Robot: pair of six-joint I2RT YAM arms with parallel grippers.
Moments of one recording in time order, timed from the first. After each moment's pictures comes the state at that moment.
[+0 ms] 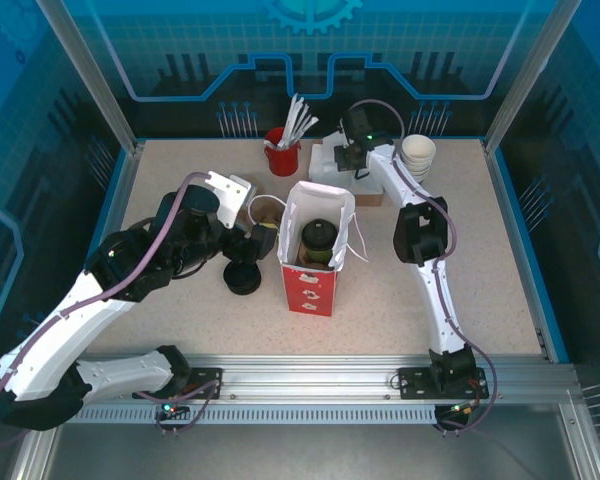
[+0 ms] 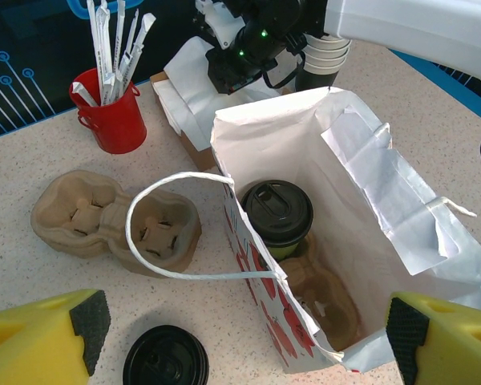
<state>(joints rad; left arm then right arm) -0.79 1.06 1.47 -0.98 -0.22 -0.20 0.31 2.57 2.49 -0.86 0.09 0.17</state>
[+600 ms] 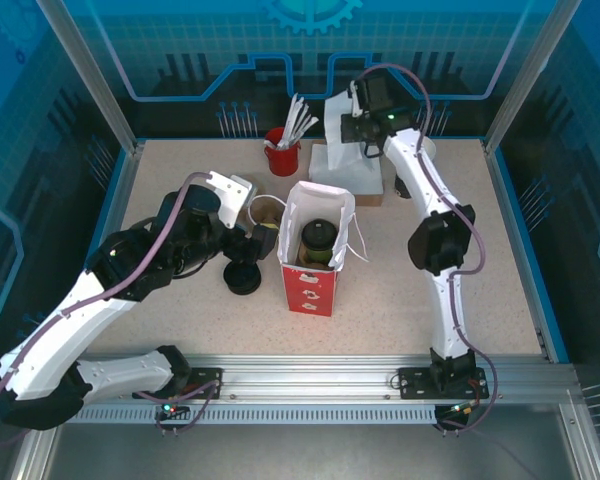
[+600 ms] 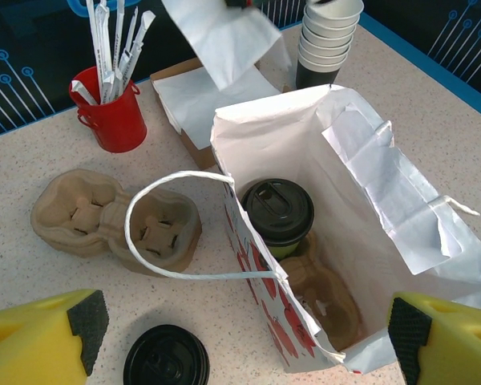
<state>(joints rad) -0.79 1.06 1.47 -0.98 -0.22 -0.19 0.32 2.28 2.49 -0.91 0.05 0.17</state>
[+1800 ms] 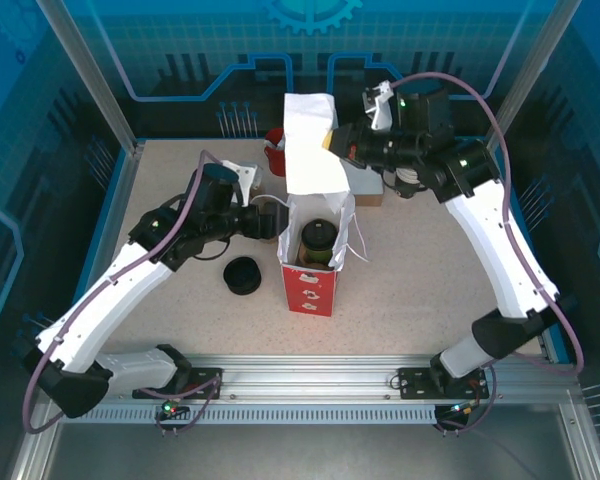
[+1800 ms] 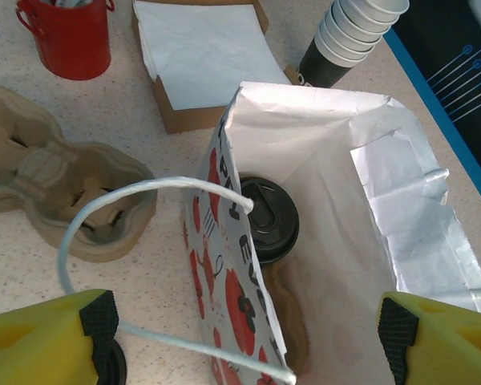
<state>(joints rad) -0.58 1.21 1.36 -0.80 0.04 -0.42 0.49 1.51 1.96 -0.86 -0.46 0.79</state>
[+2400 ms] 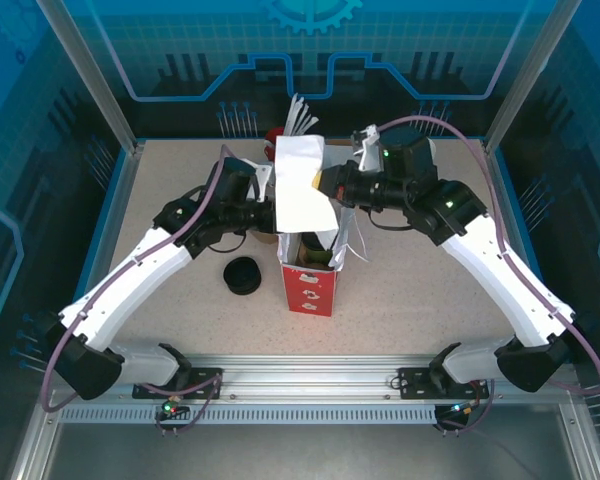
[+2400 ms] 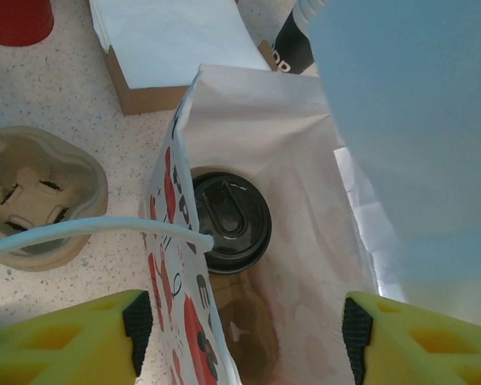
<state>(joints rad) -0.57 1.32 1.36 -0.73 0.14 -0.46 0.63 1.34 1.59 -0.69 -0.34 0.89</state>
